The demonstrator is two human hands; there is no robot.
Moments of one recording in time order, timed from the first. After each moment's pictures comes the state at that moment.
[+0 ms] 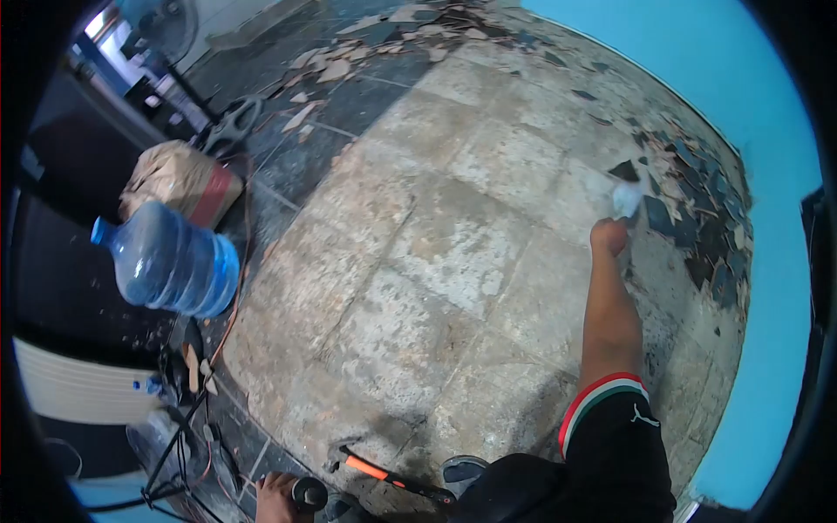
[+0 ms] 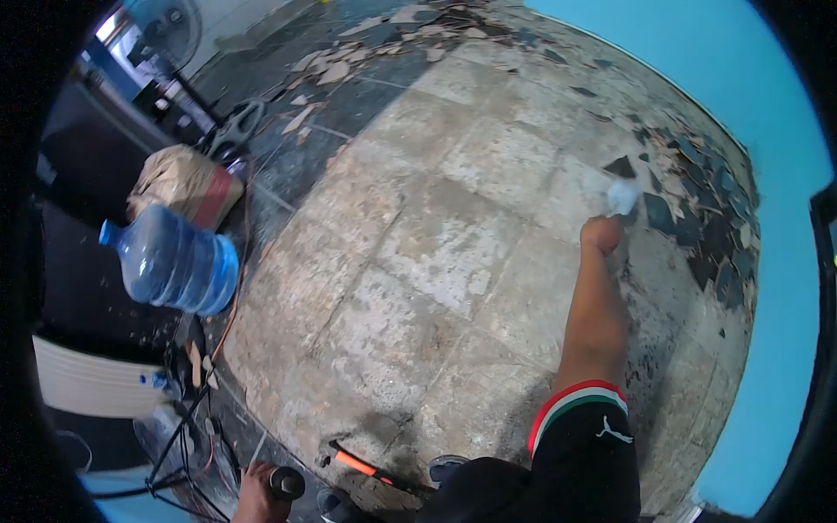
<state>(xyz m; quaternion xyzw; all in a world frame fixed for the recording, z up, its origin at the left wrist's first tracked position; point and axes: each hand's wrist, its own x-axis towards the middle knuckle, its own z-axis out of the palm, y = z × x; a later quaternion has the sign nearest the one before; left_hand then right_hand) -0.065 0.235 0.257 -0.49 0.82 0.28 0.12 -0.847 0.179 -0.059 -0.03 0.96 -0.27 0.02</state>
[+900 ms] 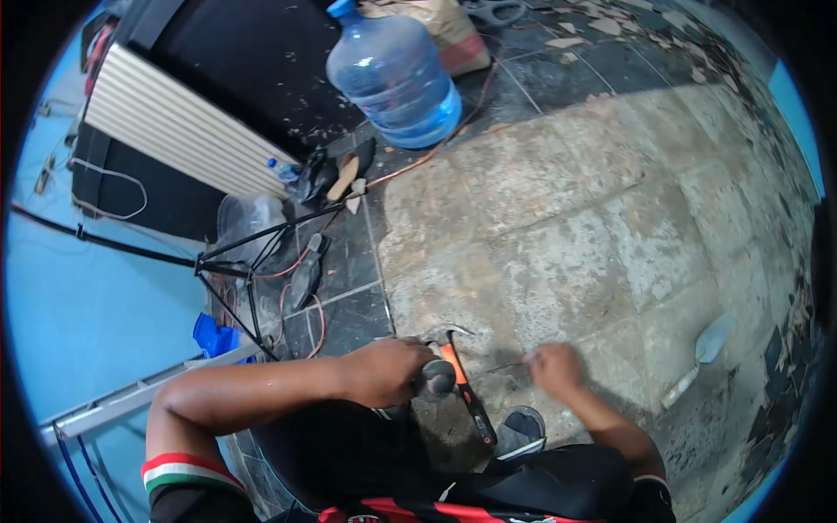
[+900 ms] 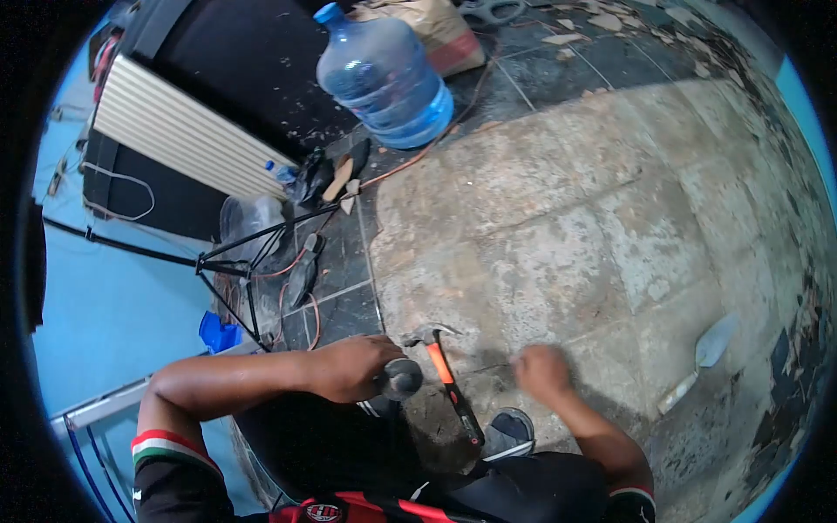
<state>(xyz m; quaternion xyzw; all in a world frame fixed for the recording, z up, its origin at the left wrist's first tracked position) -0.032 0.240 0.234 -0.41 0.78 0.44 0.16 -0.355 0.291 -0.035 -0.73 0.54 -0.14 0.39</state>
